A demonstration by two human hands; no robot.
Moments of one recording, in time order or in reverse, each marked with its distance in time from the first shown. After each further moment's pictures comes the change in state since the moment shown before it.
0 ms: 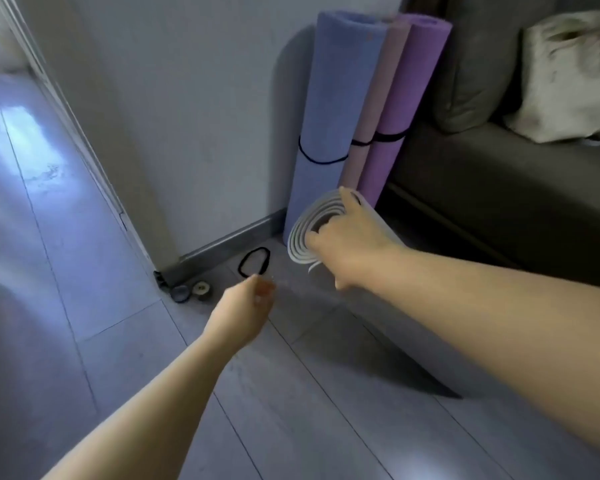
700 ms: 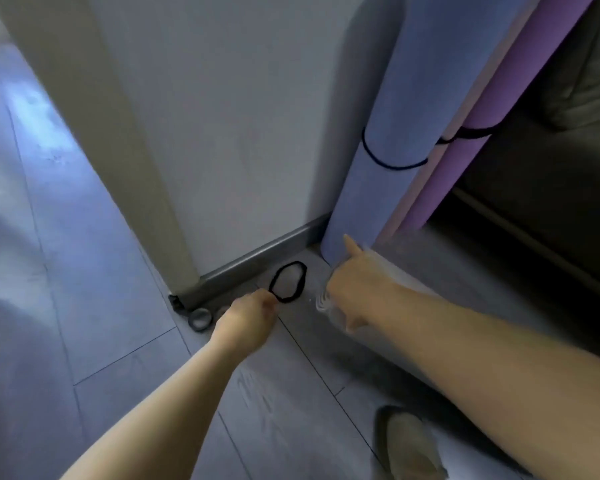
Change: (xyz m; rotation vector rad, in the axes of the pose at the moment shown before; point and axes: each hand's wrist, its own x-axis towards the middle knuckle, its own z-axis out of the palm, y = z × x) left_hand 0.165 -0.114 0.005 0.193 -0.149 -0.057; right_hand 0.182 -0.048 0.085 -0.277 -0.416 -0.277
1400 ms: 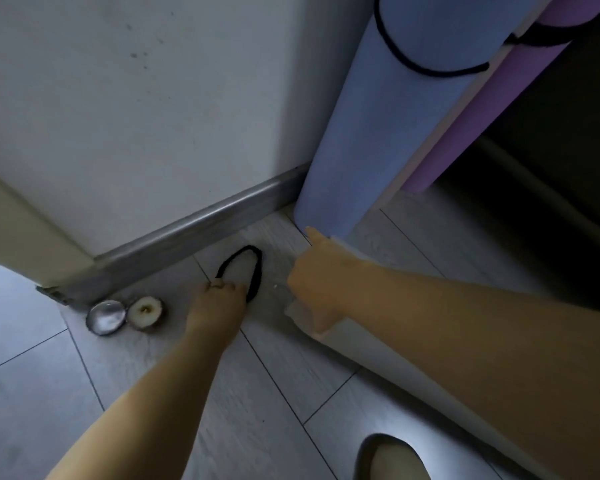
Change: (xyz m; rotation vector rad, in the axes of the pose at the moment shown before) left_hand 0.144 -0.040 0.132 0.677 -0.062 0.093; right_hand 0.123 0.013 0.066 0.154 -0.100 -0.316
